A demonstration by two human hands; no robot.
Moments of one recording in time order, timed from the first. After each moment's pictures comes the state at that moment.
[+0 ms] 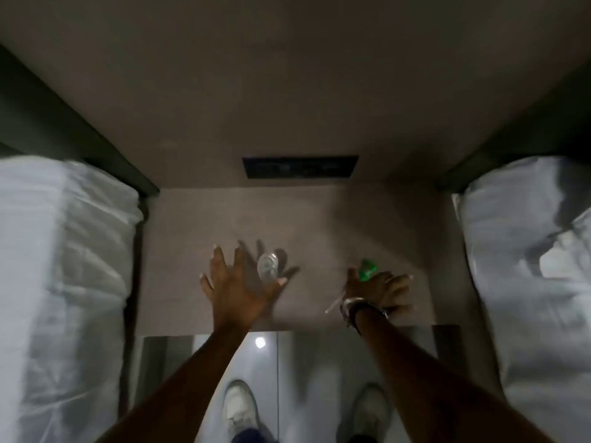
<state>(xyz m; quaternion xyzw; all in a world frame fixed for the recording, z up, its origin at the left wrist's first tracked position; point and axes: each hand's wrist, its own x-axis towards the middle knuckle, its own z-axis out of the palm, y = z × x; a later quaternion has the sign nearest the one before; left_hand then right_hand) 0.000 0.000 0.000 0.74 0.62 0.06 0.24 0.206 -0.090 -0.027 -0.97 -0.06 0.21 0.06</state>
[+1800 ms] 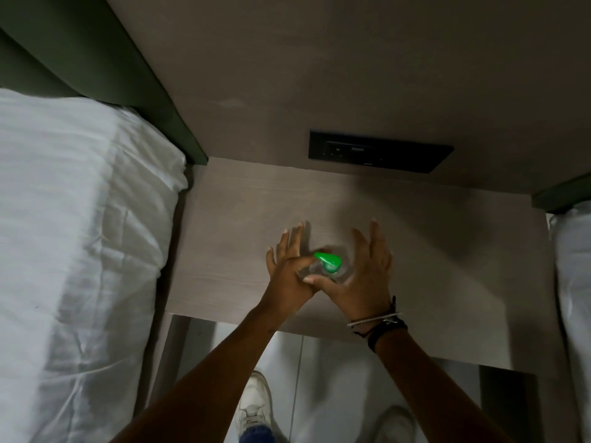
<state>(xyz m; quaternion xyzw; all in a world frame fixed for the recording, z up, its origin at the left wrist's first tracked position) -0.003 0.034 -0.073 0.78 0.48 0.13 0.37 0.133 -0.021 -0.015 -0.80 -0.52 0.19 0.23</state>
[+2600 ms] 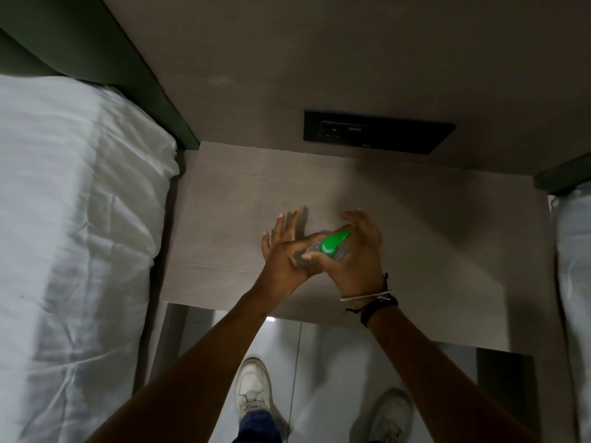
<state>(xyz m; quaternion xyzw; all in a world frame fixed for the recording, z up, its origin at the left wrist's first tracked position) -0.004 0.038 -0.083 0.78 0.47 0.16 0.37 0.130 -0.010 -0.024 -0.77 -0.49 0.21 0.36</state>
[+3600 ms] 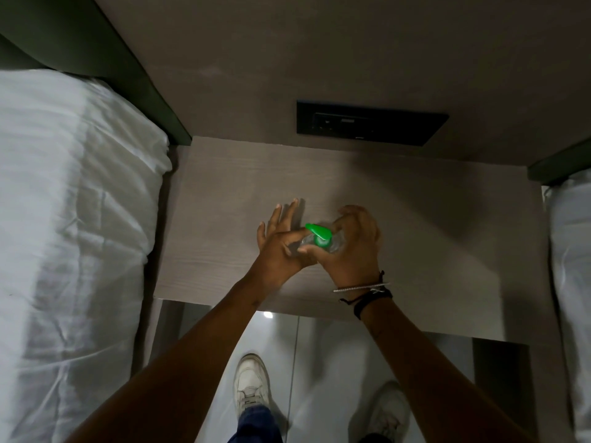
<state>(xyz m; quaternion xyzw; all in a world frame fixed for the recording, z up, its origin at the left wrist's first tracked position) 0.000 0.041 -0.083 0.80 0.48 0.14 0.34 0.134 -0.018 -0.032 -0.79 -0.49 0.19 0.31</state>
